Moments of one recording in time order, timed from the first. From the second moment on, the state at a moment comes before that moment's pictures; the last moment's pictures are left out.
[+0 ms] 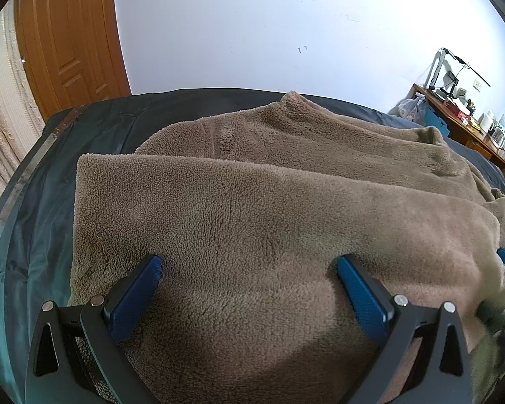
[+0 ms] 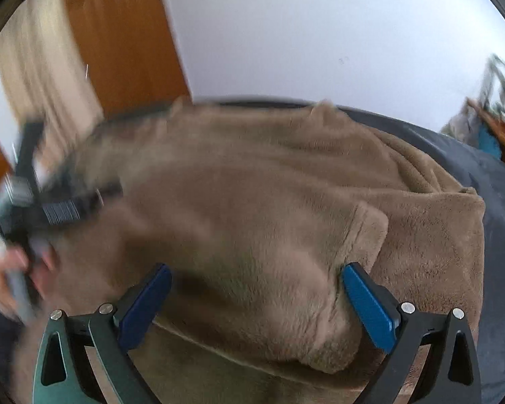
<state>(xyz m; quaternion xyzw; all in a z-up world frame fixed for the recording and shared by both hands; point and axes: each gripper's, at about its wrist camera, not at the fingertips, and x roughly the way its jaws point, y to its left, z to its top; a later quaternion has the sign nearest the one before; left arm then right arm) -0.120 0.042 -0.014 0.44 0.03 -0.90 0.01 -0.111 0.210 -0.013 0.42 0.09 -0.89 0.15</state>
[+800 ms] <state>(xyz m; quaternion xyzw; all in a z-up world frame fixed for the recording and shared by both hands) -0.119 0.039 -0.014 0.44 0.03 -0.90 0.01 -0.084 0.218 0.002 0.40 0.06 -0.91 0.12</state>
